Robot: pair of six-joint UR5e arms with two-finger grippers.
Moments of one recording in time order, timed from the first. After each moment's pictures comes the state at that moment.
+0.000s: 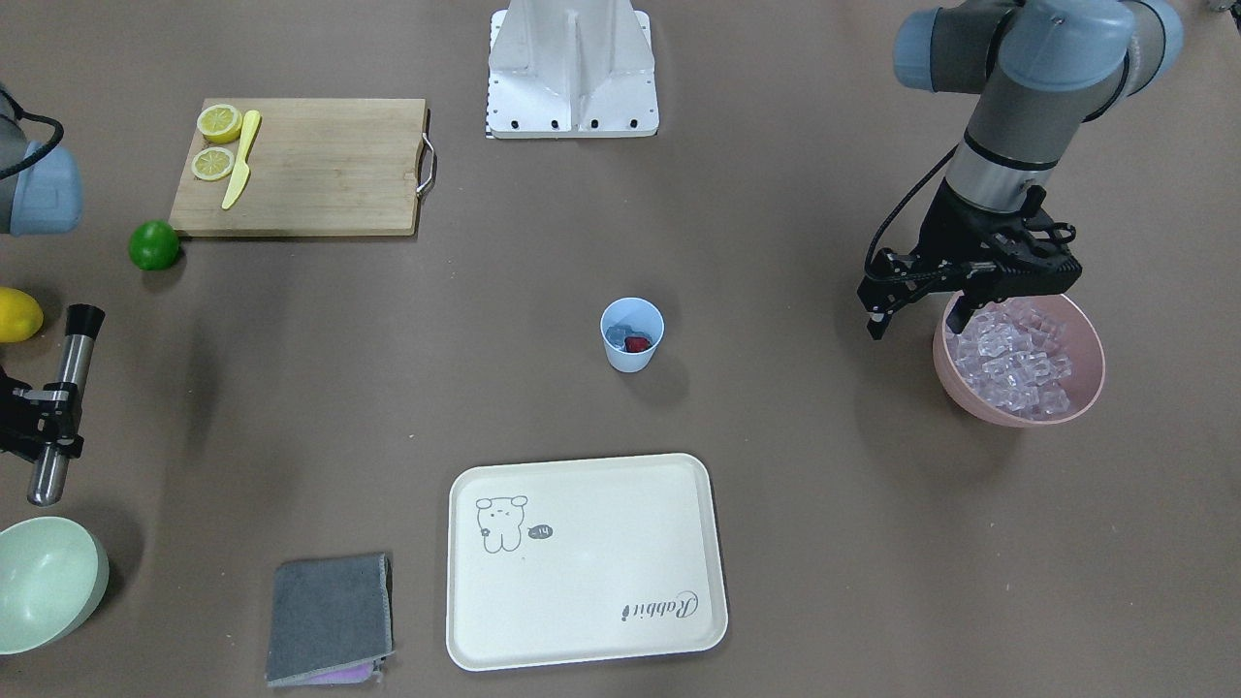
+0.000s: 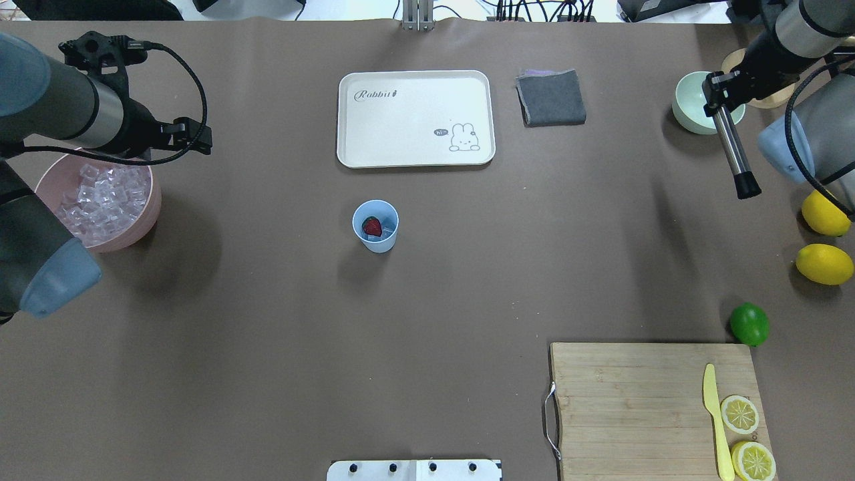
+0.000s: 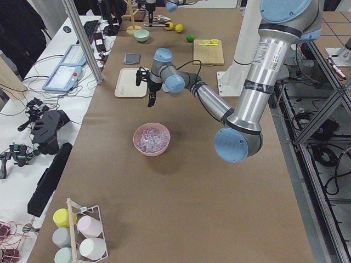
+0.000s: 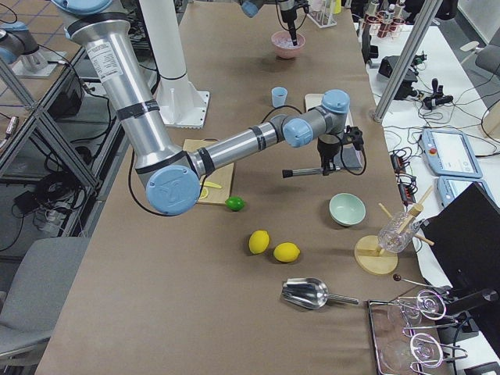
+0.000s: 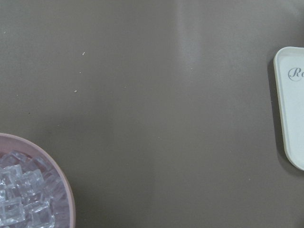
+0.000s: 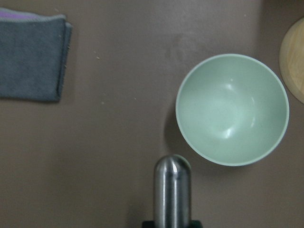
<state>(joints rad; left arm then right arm) -0.88 -1.88 -1.90 -1.77 -1.90 -1.07 1.17 -1.20 1.54 -1.47 2.21 0.44</state>
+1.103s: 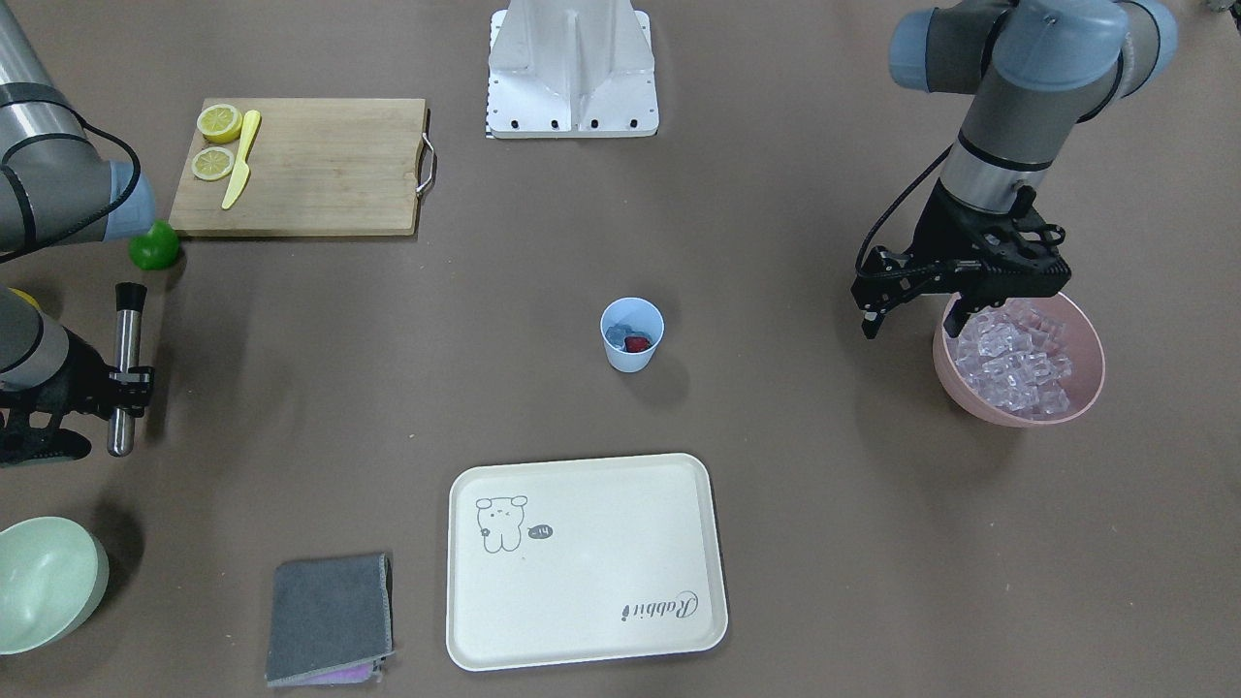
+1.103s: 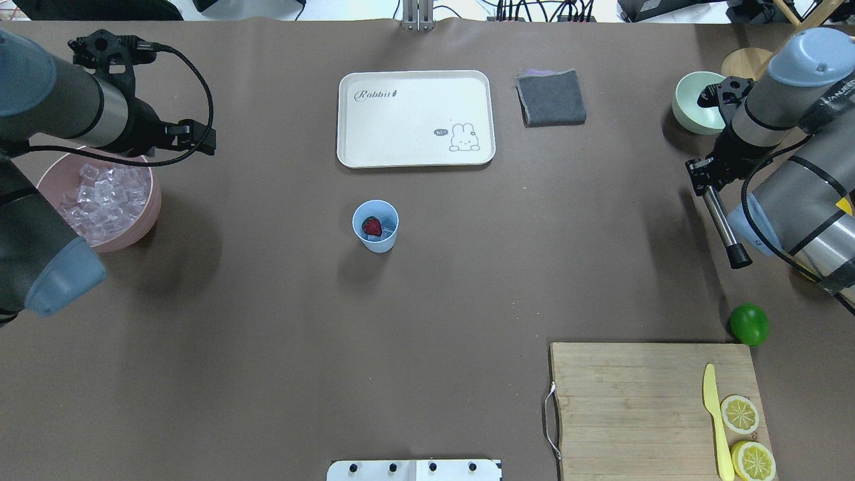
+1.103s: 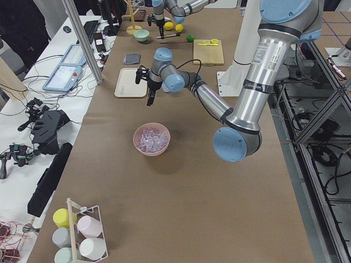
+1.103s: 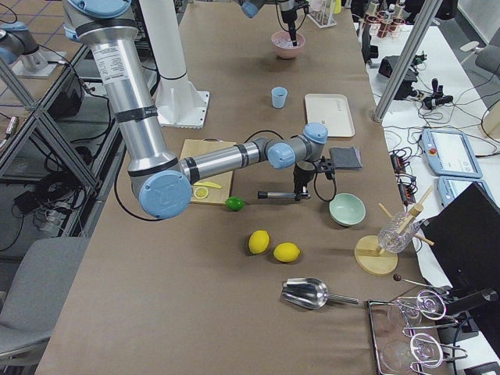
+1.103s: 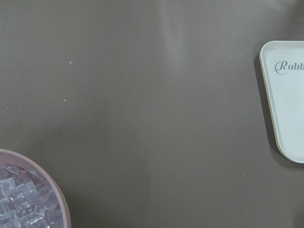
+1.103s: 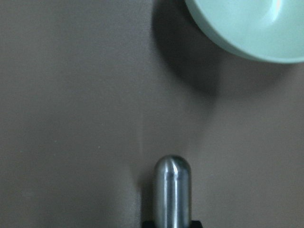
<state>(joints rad) -0.88 -1.89 -1.90 -1.77 -1.90 -1.00 1.01 -1.27 1.50 -1.47 2.14 0.52</state>
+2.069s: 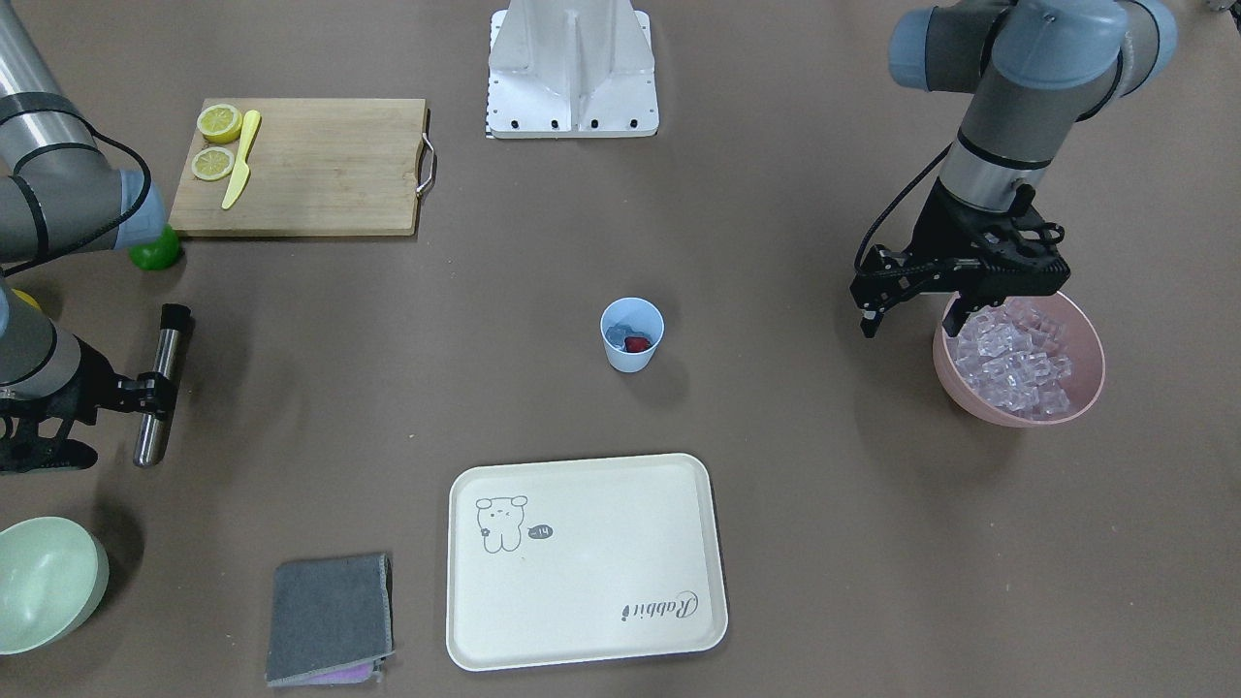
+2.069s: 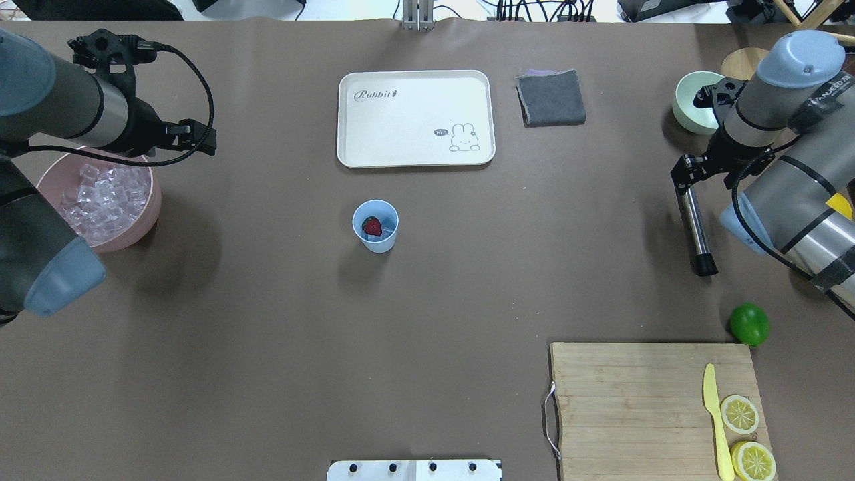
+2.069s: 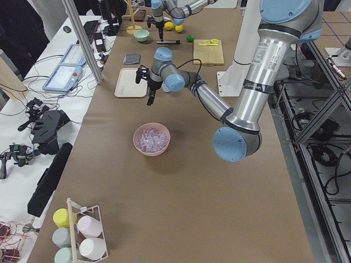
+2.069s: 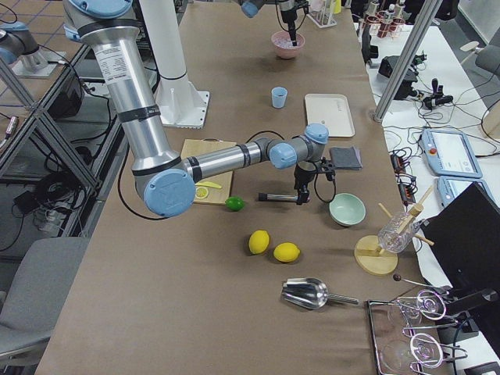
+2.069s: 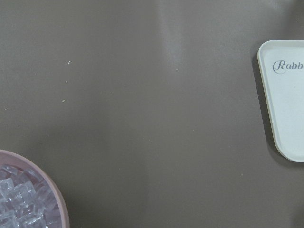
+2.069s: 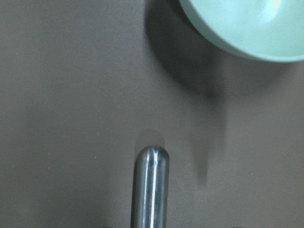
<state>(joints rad) -0.88 -1.89 -1.90 -1.77 -1.90 -1.00 1.01 -1.25 1.48 -1.47 2.13 0.57</state>
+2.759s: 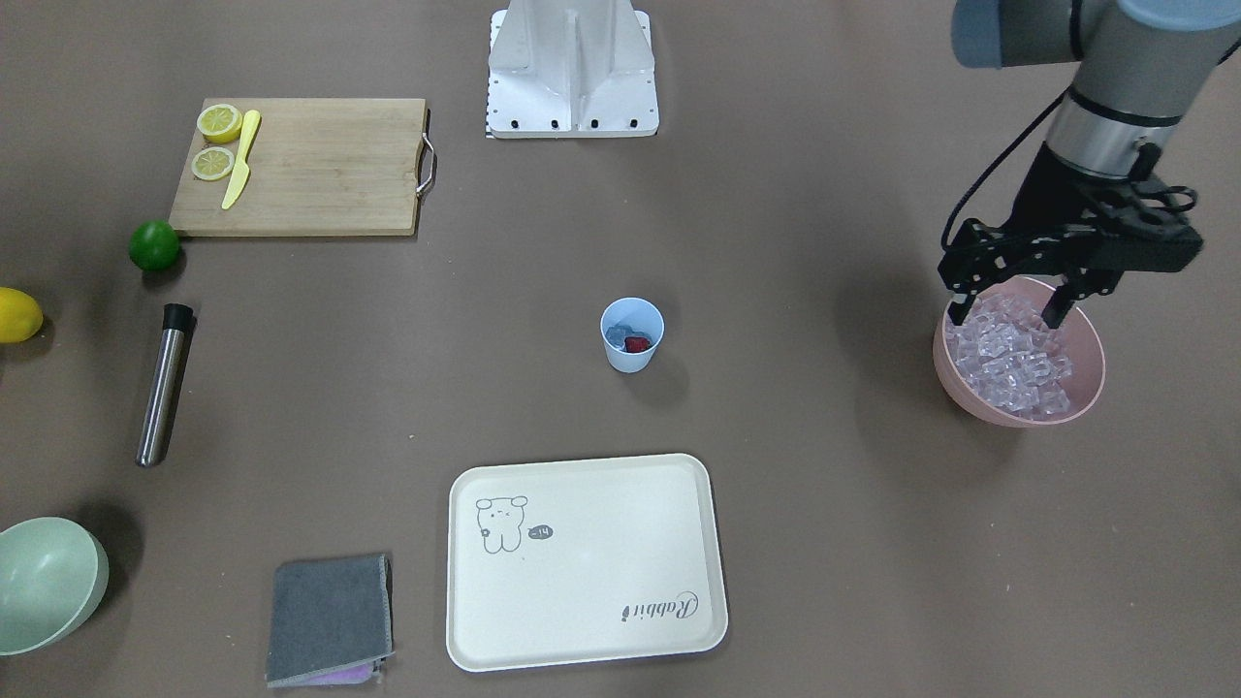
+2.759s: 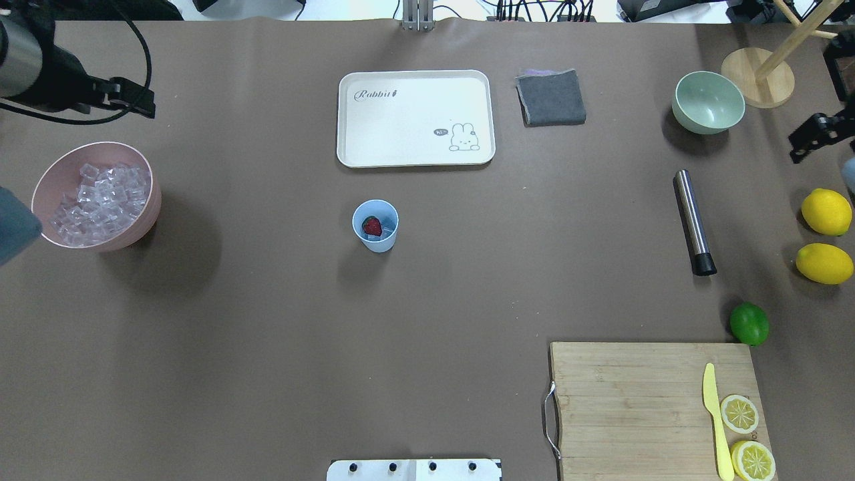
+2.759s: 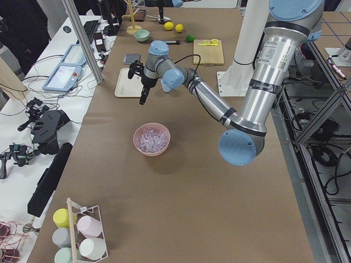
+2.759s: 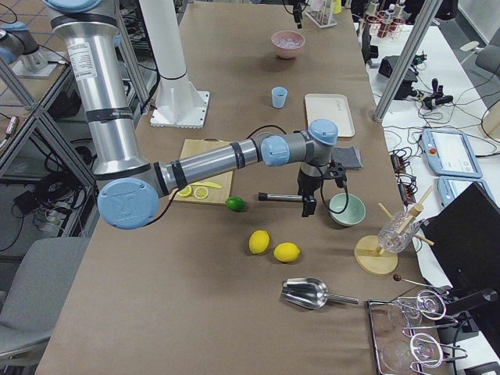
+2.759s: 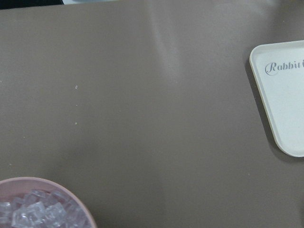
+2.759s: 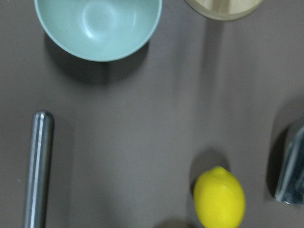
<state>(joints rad) -1.06 -1.86 -1.97 -1.68 -1.98 -0.78 1.31 -1.41 1.72 -1.73 2.18 0.18</state>
